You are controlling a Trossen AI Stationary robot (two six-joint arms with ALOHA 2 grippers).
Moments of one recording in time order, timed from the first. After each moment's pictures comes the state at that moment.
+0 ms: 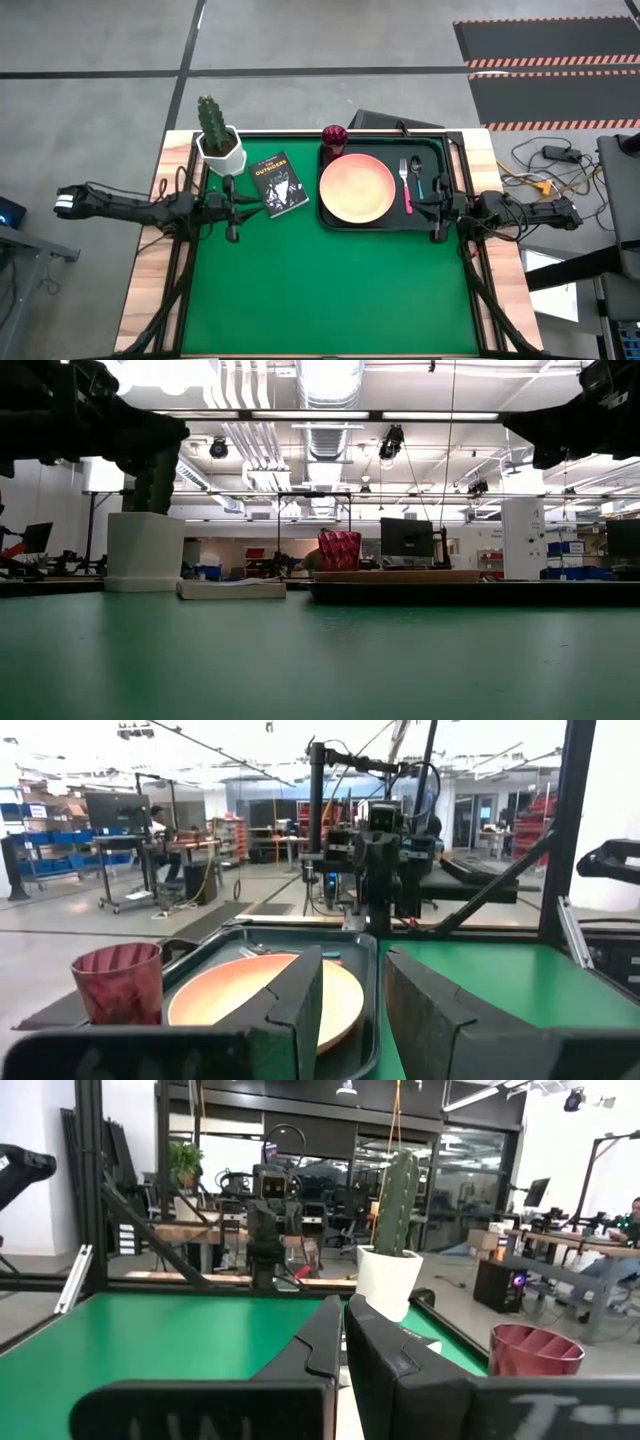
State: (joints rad) left arm -0.04 0.51 0.01 0.63 -0.19 0.03; right arm 0.07 0.02 0.01 0.16 0.17 -0.12
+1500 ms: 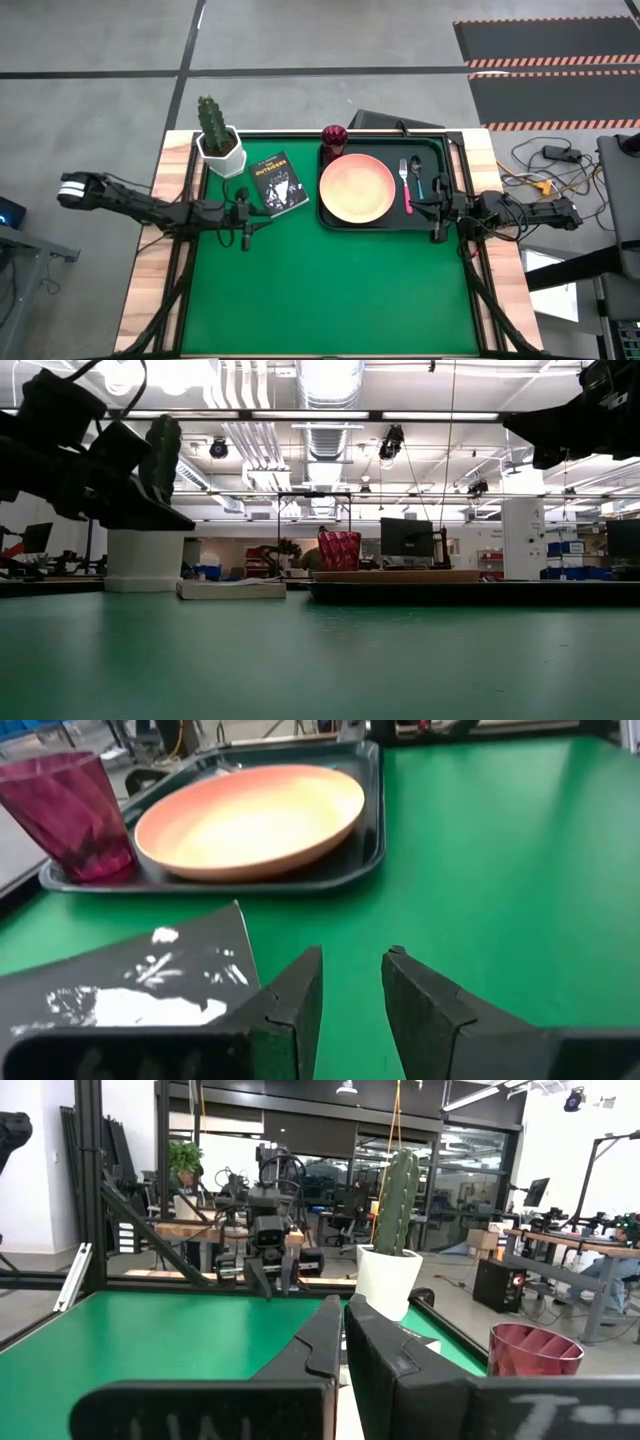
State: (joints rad) left arm -0.04 0.91 0.01 0.62 -0.19 0.03; right arm 0.07 0.02 0.01 0.16 0.17 -0.13
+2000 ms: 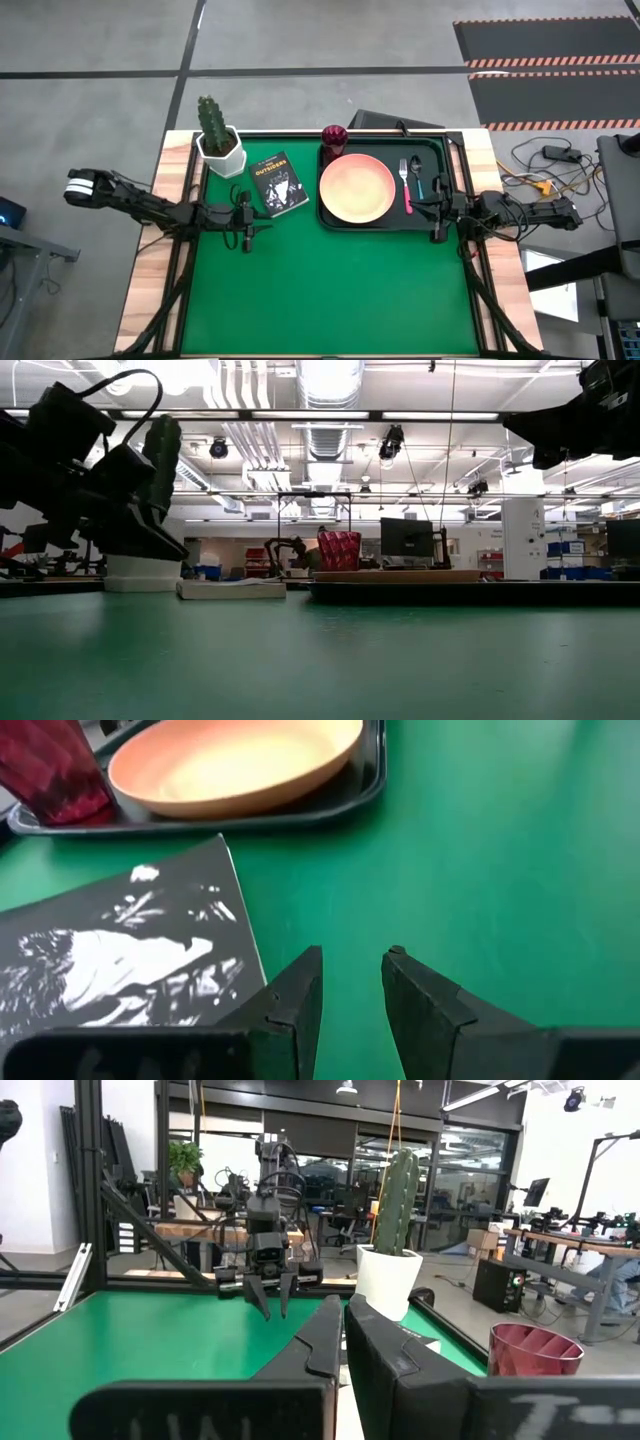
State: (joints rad) left arm -0.04 1.04 0.01 0.62 -0.19 0.03; right arm 0.07 0.02 0.01 0.16 0.17 -0.13
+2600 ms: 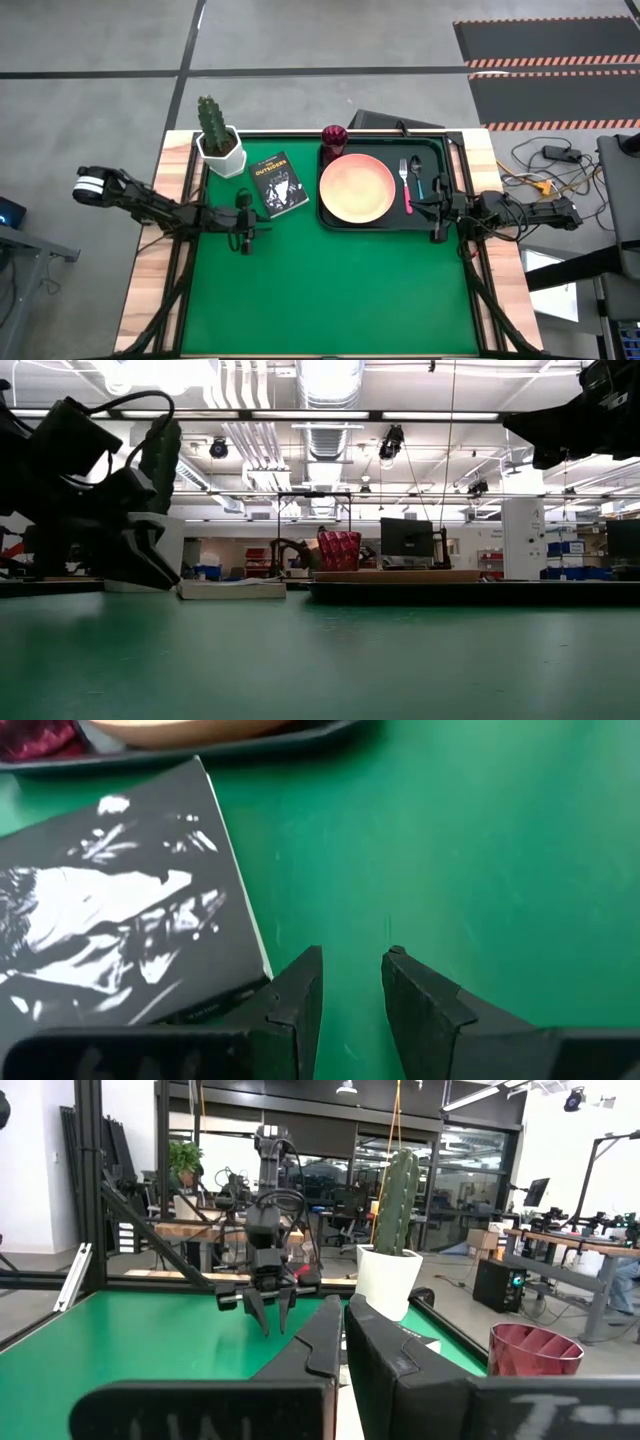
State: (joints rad) left arm -0.04 1.17 0.01 0.62 -0.19 0.03; right arm 0.07 0.02 0.01 0.16 0.17 -0.13
